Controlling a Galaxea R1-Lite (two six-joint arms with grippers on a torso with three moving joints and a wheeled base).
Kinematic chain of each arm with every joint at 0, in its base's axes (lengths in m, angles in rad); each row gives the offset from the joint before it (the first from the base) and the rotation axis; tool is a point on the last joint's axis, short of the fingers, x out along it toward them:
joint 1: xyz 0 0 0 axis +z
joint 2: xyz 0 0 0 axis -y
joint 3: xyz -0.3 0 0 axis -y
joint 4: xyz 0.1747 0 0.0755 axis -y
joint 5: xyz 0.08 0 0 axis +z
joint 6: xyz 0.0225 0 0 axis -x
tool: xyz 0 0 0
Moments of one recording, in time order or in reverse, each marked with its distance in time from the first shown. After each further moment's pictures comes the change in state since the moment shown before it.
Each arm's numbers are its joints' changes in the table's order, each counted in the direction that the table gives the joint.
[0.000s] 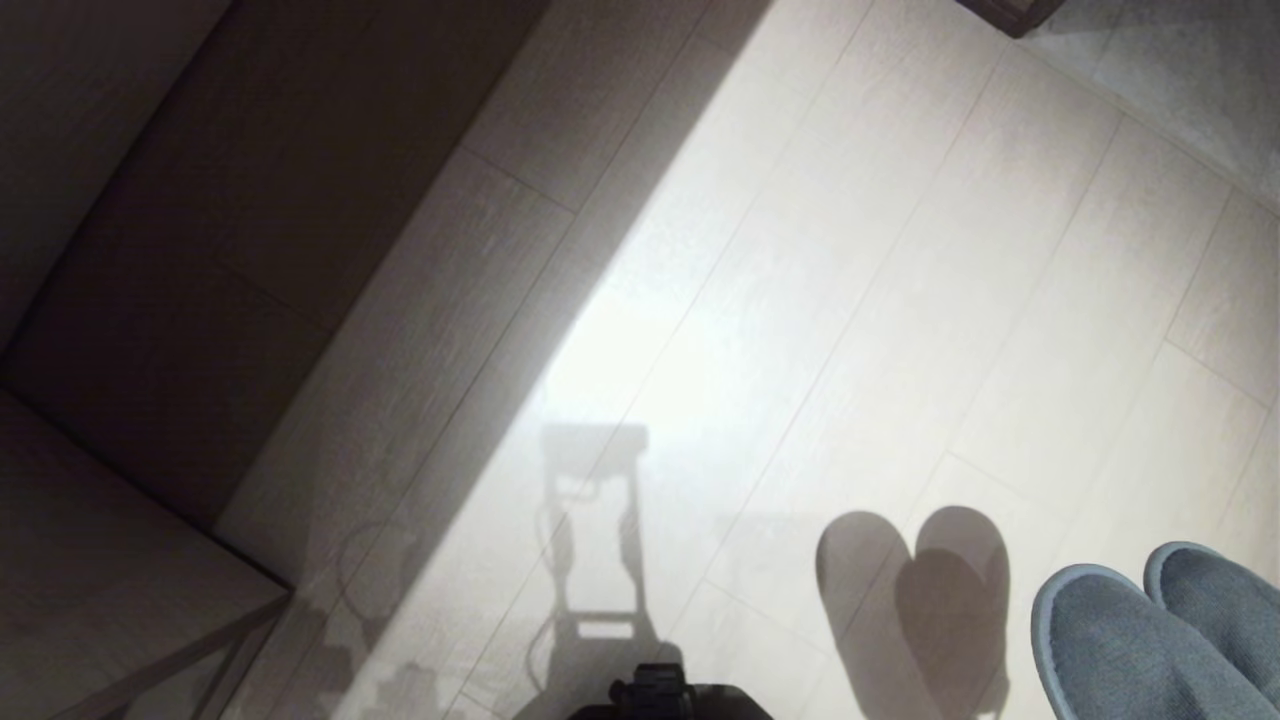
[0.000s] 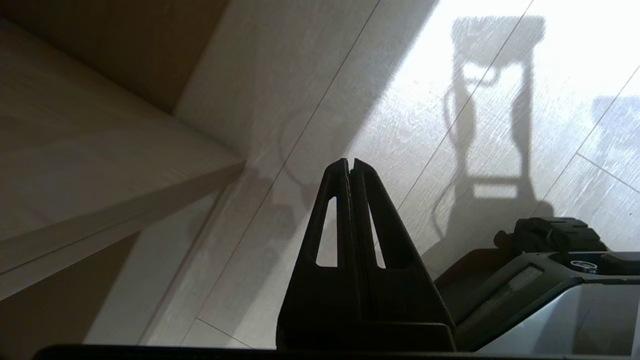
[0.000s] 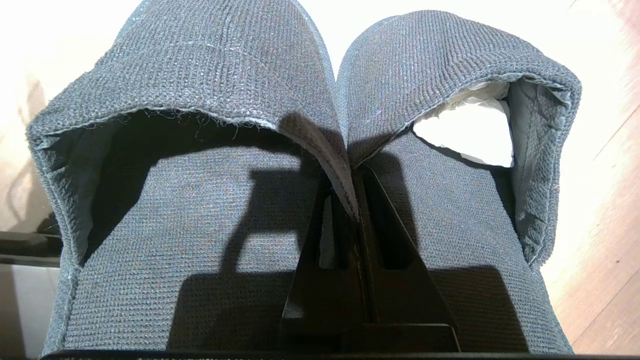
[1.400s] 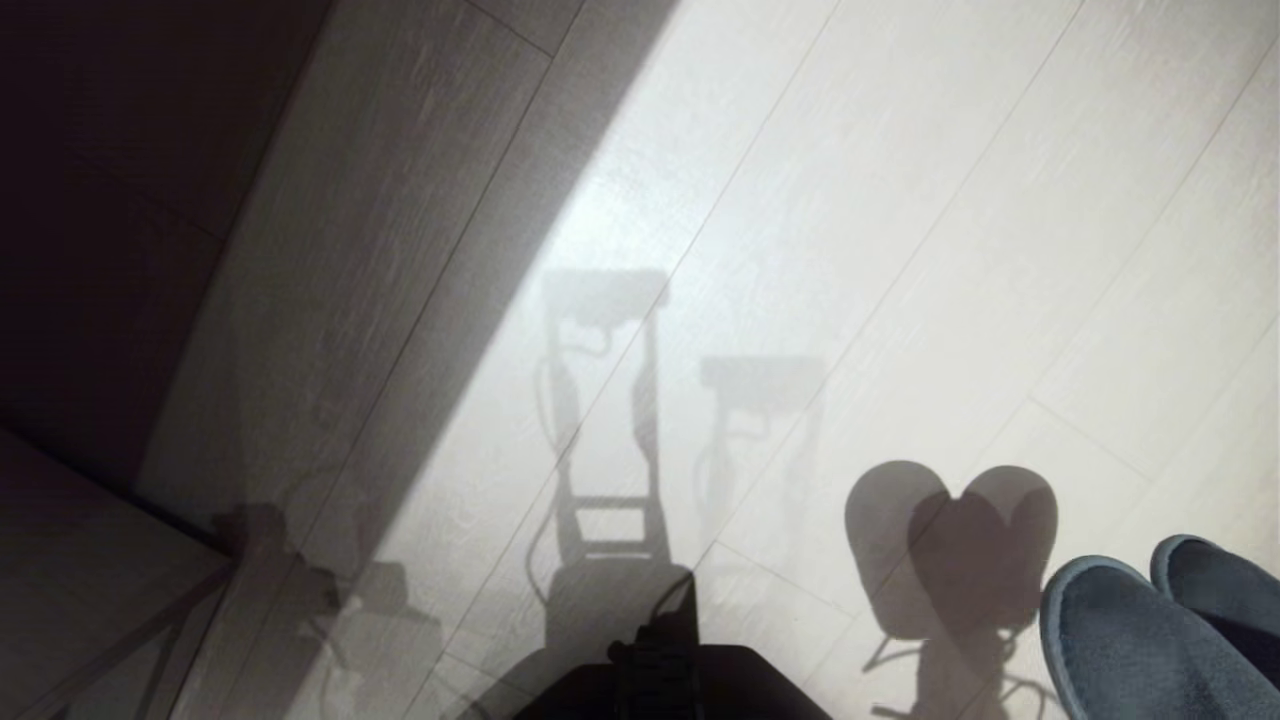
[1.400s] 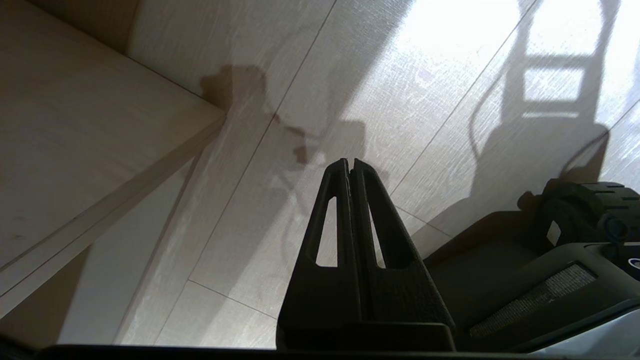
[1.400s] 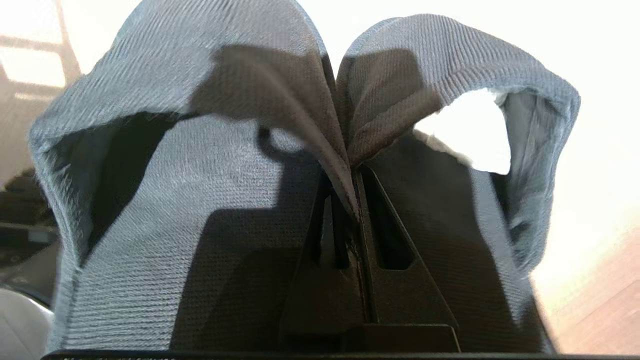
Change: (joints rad) left arm 0.000 -0.001 0.000 0.000 0.000 -0.001; right arm 0.001 -0.003 0.040 -0.017 0.007 0.001
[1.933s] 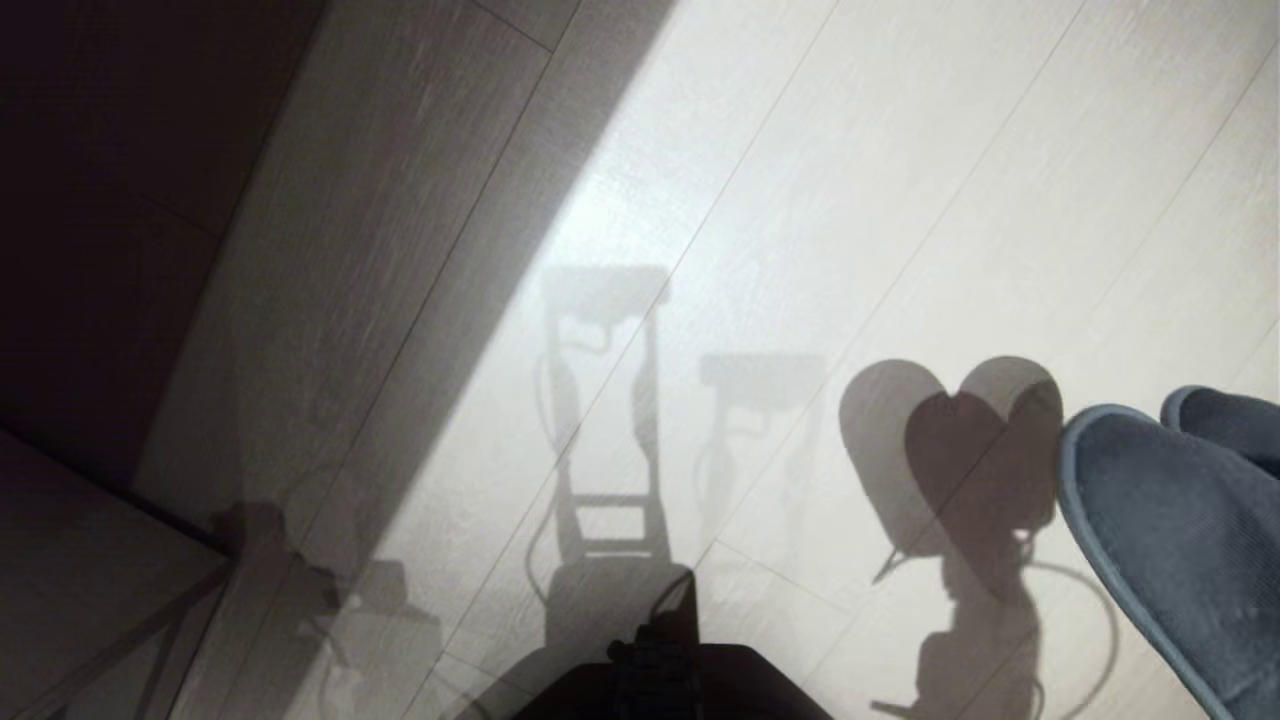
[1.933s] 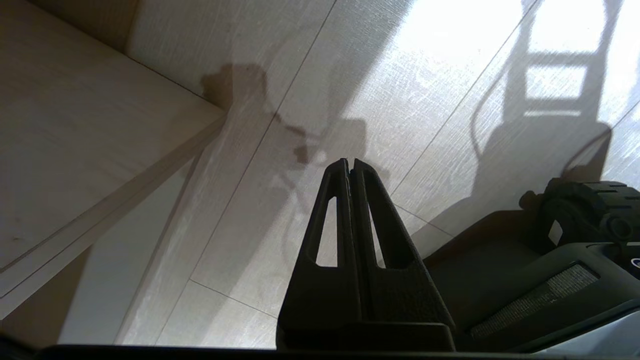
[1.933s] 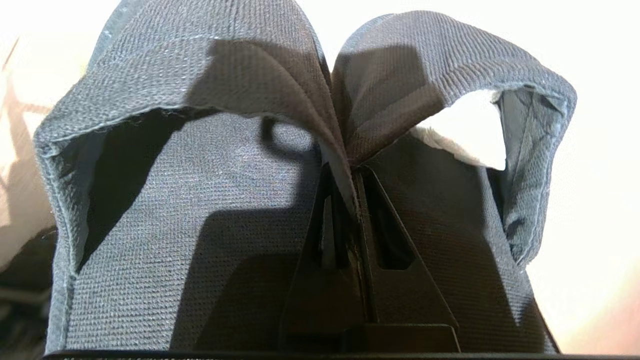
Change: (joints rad) left arm 0.000 0.000 0.000 0.000 0.000 -0.003; right arm 0.024 -0.432 0.231 0.237 0.027 0.082
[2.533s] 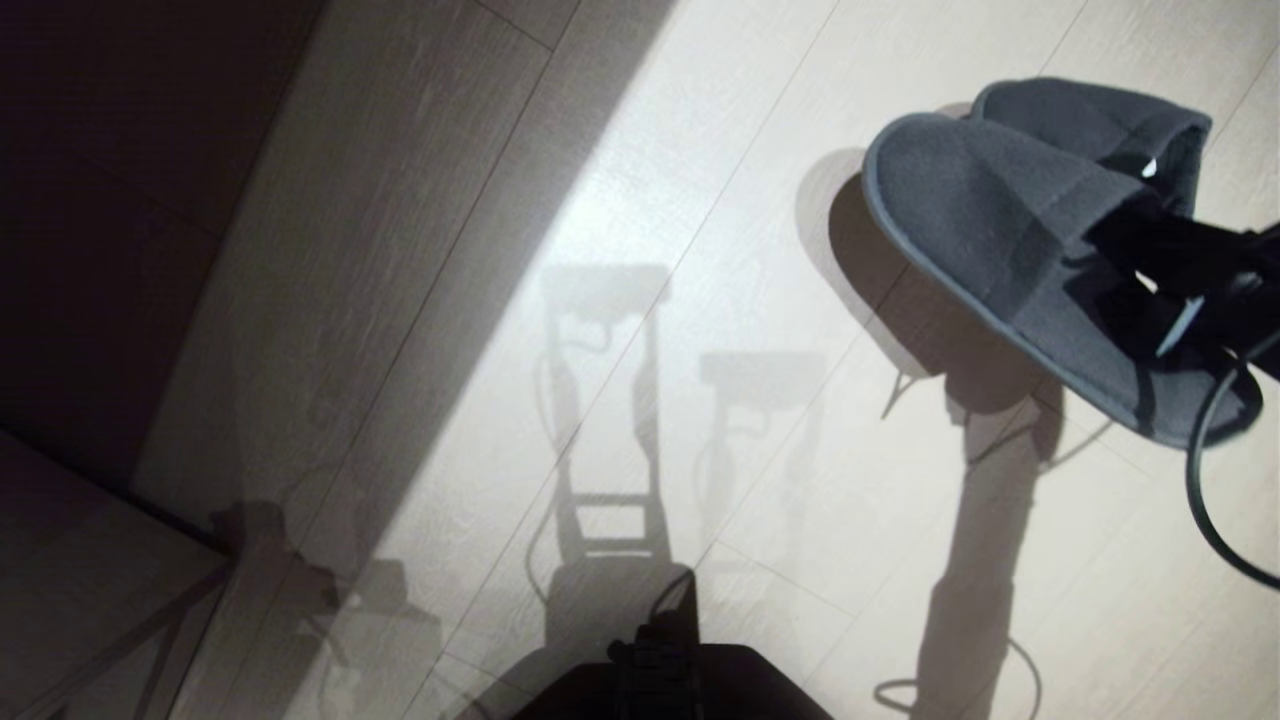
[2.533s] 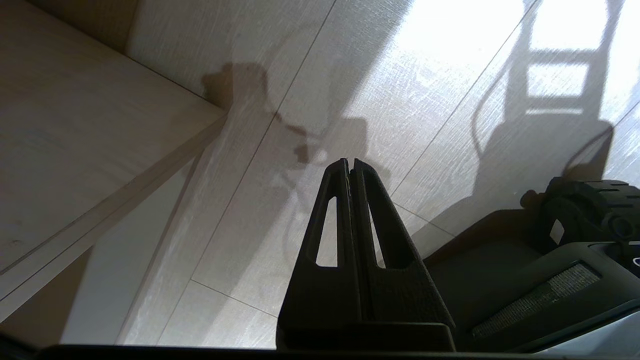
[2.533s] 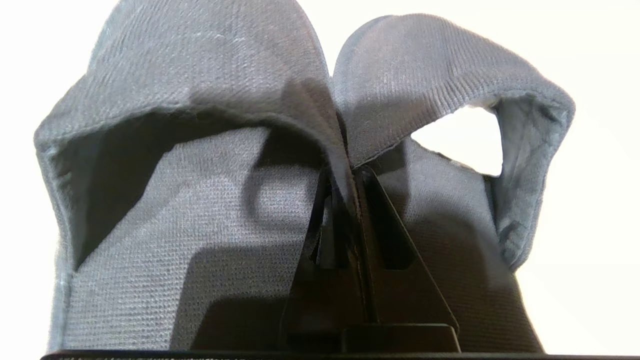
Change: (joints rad) left arm 0.000 0.000 0.000 0.000 0.000 -0.004; right arm 0.013 -0.905 0.474 0.693 0.181 0.244
